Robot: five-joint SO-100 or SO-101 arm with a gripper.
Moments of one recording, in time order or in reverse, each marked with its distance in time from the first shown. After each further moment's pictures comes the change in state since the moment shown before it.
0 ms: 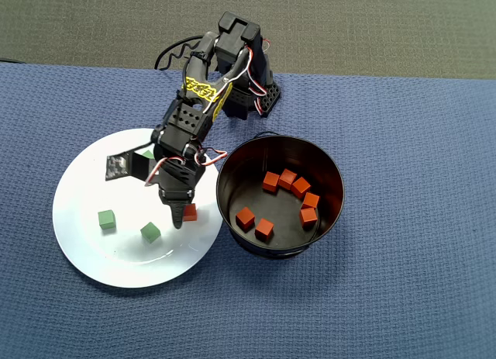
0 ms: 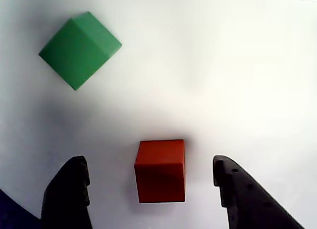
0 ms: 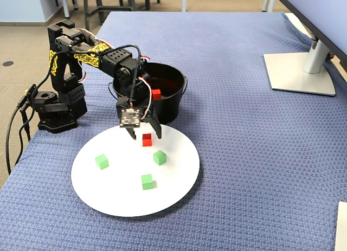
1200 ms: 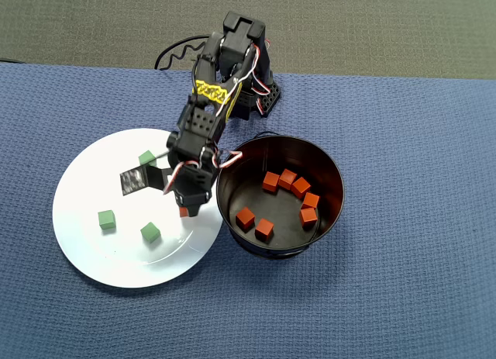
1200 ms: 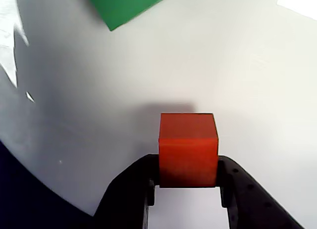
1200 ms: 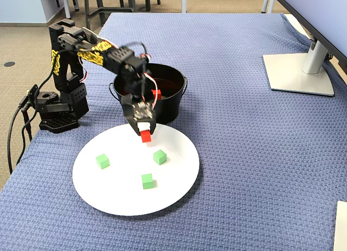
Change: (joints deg) arm -3.2 3.9 2.0 -1.1 -4.4
